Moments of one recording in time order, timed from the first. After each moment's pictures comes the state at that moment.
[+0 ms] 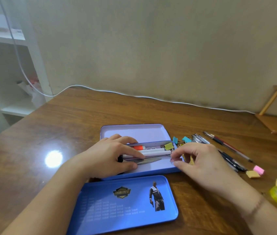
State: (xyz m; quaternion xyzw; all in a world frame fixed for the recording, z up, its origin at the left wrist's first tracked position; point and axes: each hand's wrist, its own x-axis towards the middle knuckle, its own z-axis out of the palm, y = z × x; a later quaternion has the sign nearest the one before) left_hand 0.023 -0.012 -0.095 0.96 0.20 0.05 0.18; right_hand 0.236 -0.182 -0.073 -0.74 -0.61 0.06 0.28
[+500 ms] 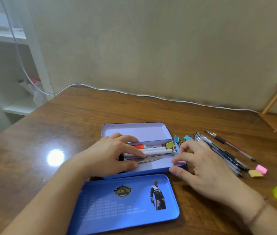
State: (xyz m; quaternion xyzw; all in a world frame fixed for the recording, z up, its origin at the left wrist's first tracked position) left_hand 0.022 -0.012 -0.096 0.96 0.20 0.06 0.19; right_hand 0.238 -0.187 -0.082 -0.76 -0.64 0.00 0.11
